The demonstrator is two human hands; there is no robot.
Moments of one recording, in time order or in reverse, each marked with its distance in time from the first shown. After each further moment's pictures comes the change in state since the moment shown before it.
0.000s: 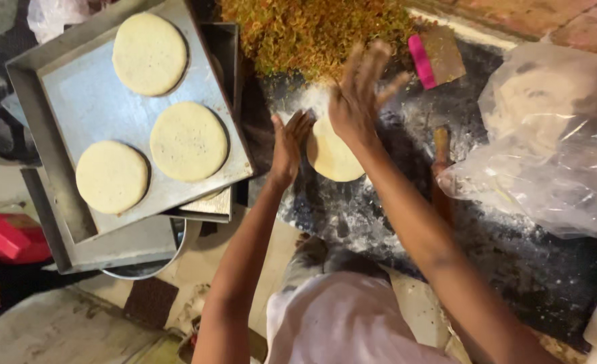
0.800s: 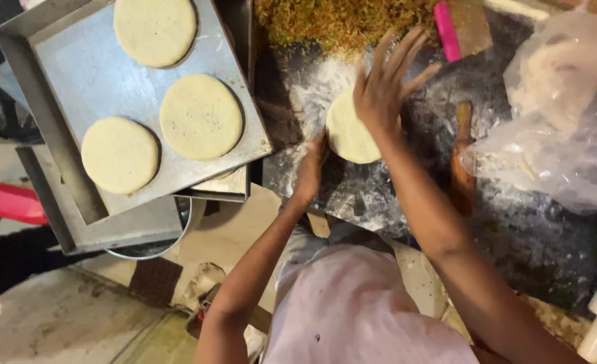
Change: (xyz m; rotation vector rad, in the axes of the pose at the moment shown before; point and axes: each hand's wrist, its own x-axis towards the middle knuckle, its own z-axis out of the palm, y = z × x) left_hand -0.121 -0.026 0.005 0.280 0.031 -0.091; right_hand -0.041 0.017 0.026 -0.301 -0.007 0.203
